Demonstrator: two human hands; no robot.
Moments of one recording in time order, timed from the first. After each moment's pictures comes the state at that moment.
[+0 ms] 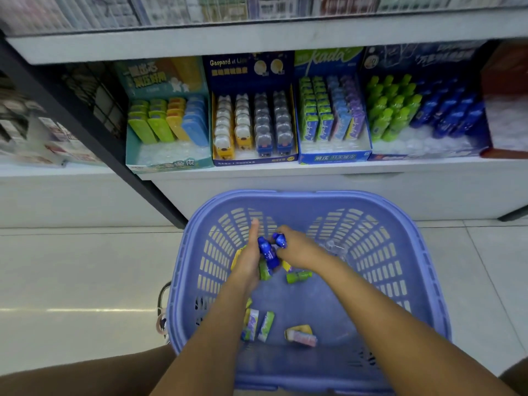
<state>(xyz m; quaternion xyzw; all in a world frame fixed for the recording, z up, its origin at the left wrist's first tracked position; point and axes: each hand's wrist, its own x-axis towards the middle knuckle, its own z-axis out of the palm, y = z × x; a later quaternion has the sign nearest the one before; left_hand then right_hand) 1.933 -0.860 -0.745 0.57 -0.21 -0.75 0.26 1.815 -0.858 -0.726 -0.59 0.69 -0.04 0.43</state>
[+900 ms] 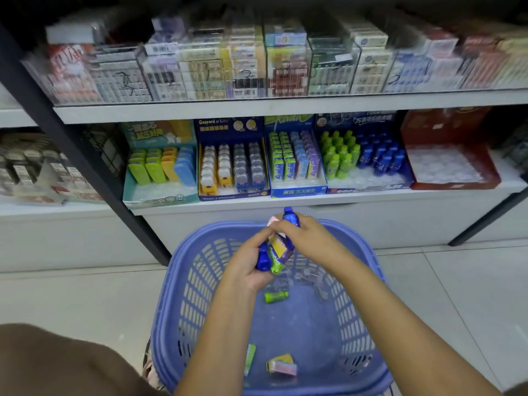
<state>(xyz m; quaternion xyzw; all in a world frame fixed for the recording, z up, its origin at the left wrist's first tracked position) 1.893 -0.838 -0.611 0.37 -0.09 -0.86 0.35 1.777 -0.819 -0.577 -0.50 0.67 -0.32 0.44</state>
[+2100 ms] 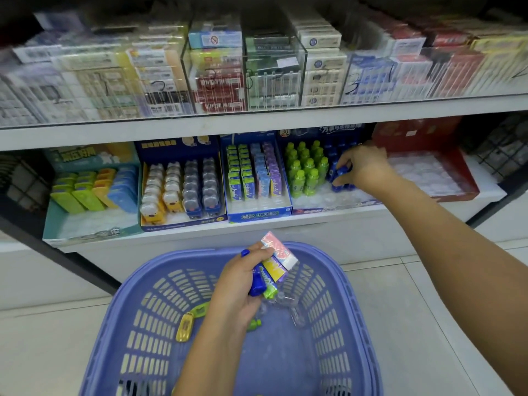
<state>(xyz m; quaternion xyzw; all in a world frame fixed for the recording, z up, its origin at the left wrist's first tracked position) 1.825 -0.853 -0.607 0.44 -0.22 -0.80 0.35 1.554 -0.942 -0.557 -0.57 0.82 -0.03 0.05</state>
